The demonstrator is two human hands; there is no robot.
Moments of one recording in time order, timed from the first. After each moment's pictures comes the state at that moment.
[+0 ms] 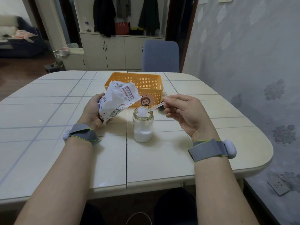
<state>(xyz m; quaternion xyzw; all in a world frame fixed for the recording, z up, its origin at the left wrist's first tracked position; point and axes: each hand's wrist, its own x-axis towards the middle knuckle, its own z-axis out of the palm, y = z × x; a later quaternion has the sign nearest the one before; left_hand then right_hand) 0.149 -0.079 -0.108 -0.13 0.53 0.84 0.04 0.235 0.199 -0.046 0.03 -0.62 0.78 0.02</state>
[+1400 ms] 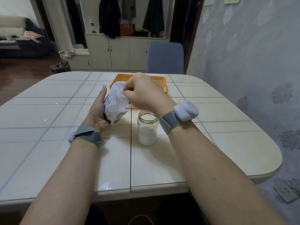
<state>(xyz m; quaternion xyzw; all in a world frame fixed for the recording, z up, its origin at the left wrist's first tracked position) 0.159 -0.072 -0.098 -0.04 0.46 0.88 0.07 0.198 0.089 0.002 0.23 -0.94 0.24 0.14</state>
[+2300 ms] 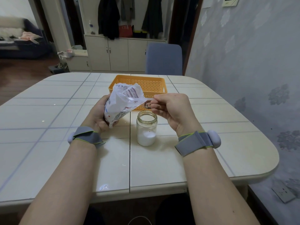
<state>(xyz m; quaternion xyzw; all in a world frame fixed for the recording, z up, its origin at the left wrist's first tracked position) 0.162 -0.069 -0.095 -0.11 0.51 0.85 0.09 0.219 0.148 -0.027 -0.03 -0.61 0.79 -0.01</state>
